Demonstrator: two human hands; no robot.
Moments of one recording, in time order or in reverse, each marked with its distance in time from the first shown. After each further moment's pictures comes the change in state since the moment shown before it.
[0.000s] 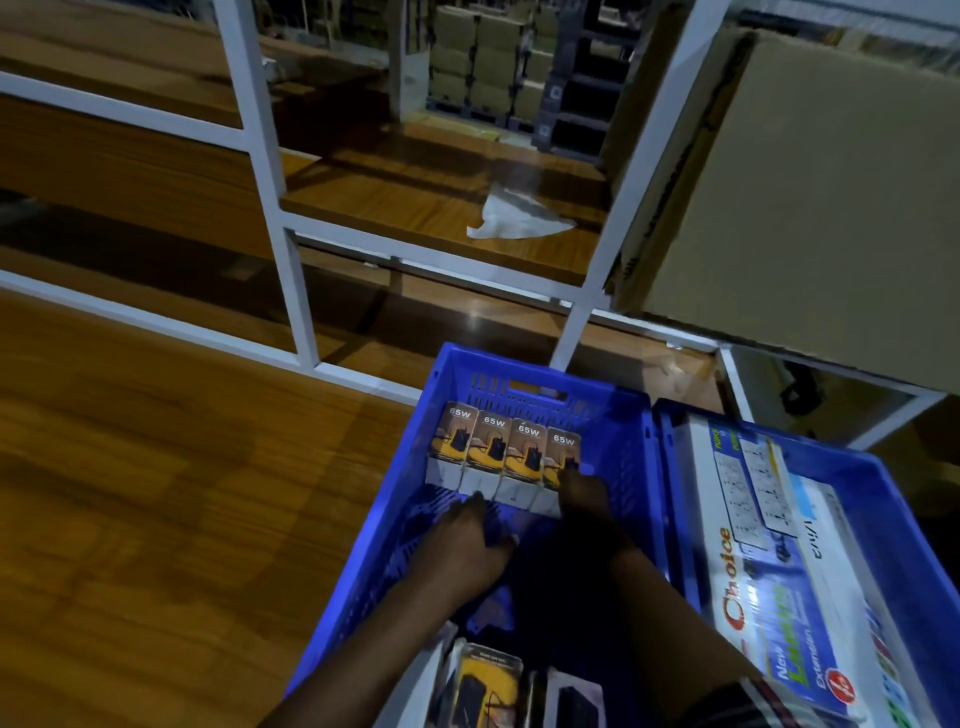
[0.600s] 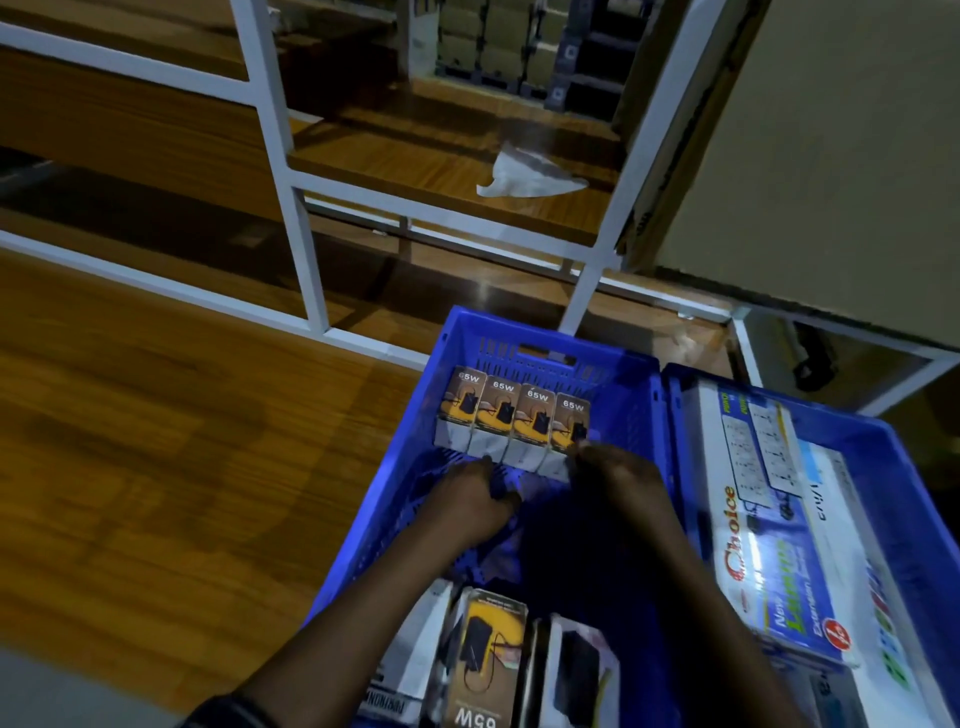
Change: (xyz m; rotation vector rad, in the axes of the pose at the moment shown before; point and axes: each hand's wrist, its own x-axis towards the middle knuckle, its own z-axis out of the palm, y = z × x) left_hand 0.009 -0.006 0.002 0.042 -0.013 0.017; right_hand -0.106 0.006 -0.042 1.081 0.091 0.093
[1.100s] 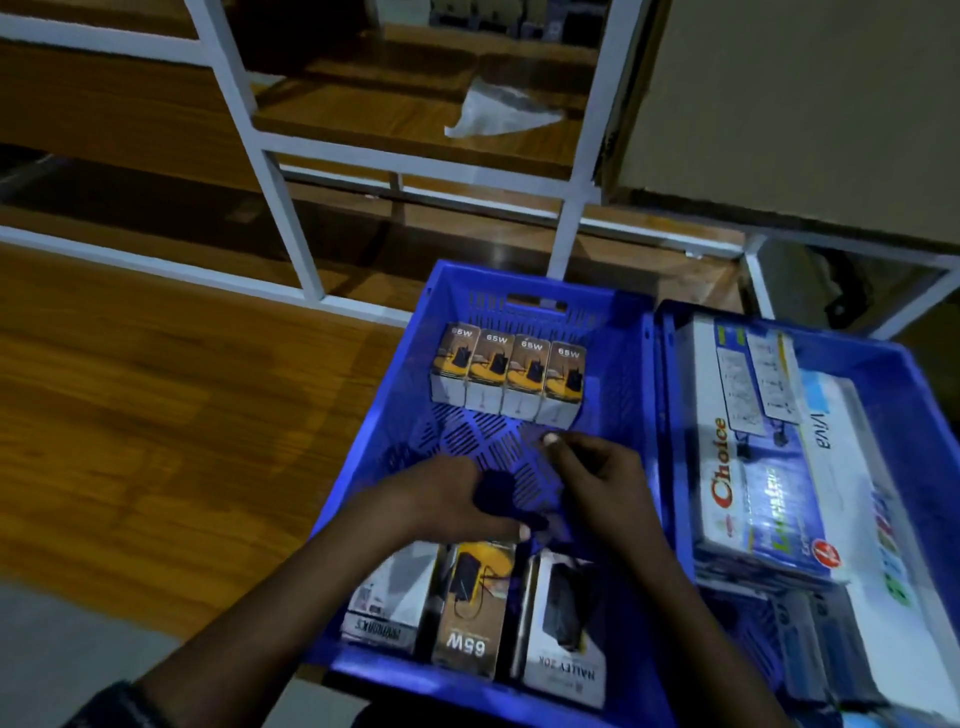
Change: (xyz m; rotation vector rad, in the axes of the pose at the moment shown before) left_hand -0.082 0.040 -0.040 0.303 -0.398 0.064; right_hand -0.057 0.035 0.006 0.040 -0.062 -0.236
